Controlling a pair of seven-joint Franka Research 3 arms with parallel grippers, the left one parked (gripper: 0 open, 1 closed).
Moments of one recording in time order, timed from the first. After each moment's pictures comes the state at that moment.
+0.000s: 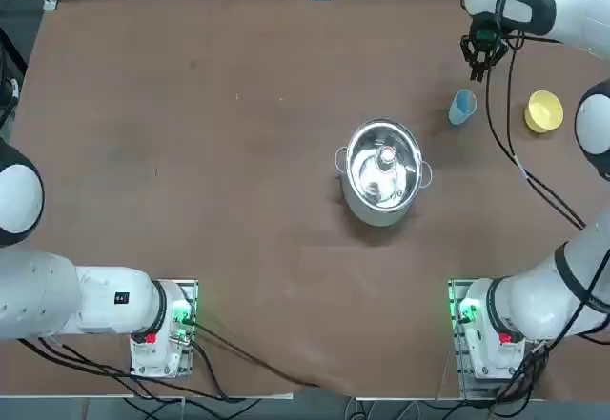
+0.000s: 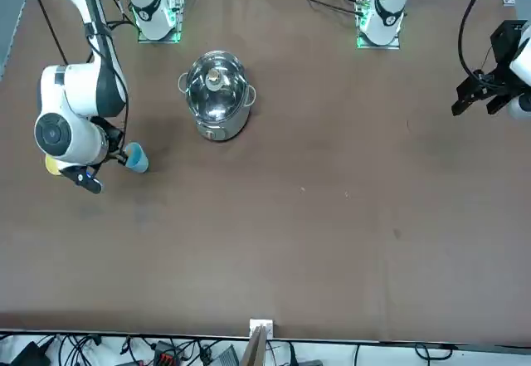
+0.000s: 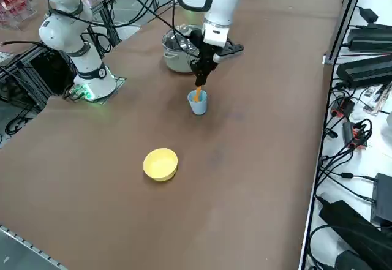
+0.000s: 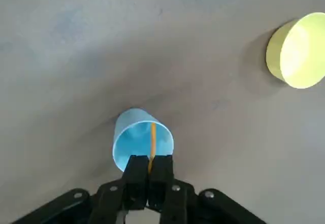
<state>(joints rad) 0.19 0.35 -0.11 -1.81 -0.14 1.88 0.58</state>
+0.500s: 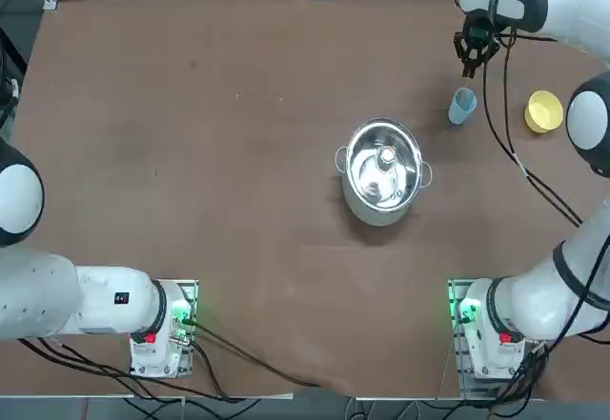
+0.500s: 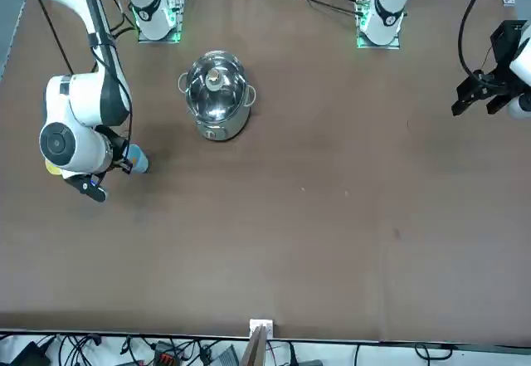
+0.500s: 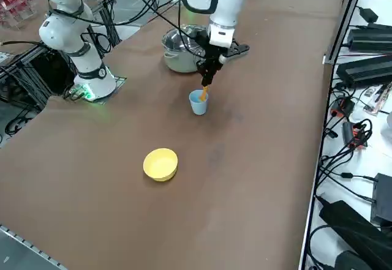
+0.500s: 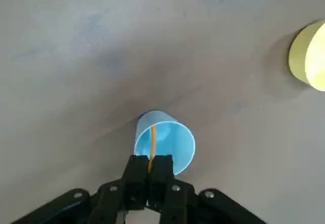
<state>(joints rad) 0.20 0.37 -0.10 -1.78 -0.09 1.90 0.59</state>
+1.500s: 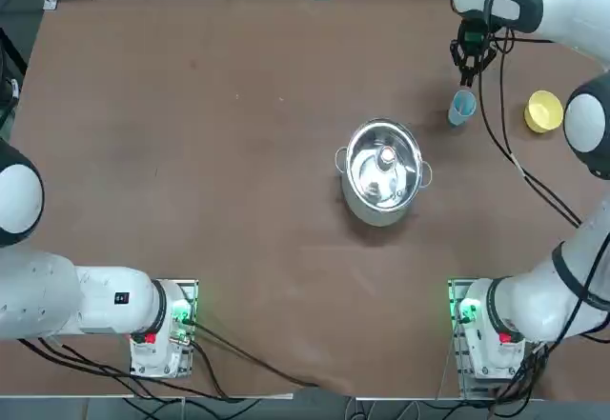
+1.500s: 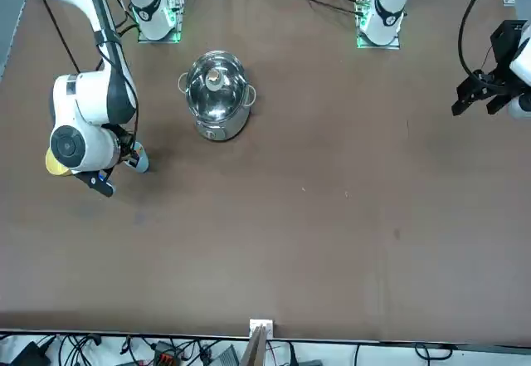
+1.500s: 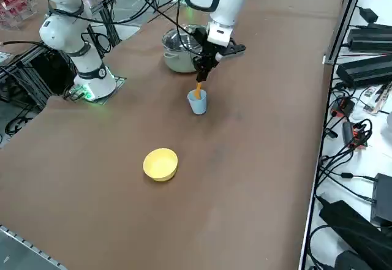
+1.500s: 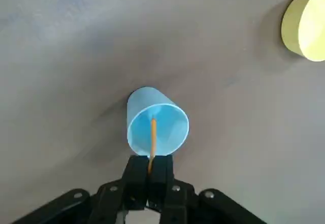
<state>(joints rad) 0.22 0.37 -0.11 -1.78 -0.09 1.80 0.63</state>
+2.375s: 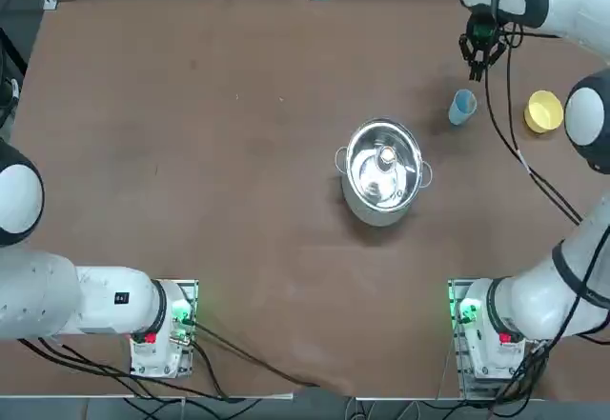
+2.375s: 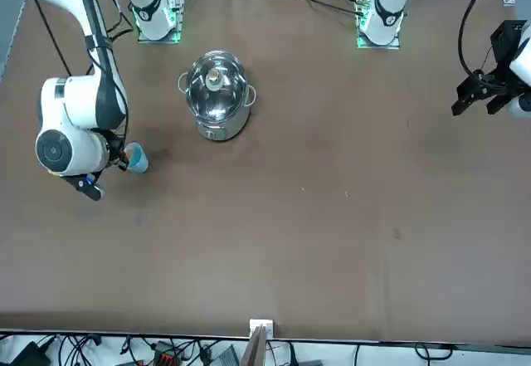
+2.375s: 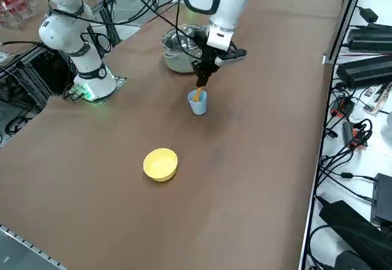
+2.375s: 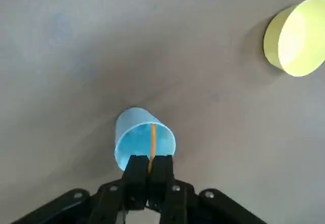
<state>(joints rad) 0.19 0.41 -0.11 -1.72 -0.12 1.80 0.63</state>
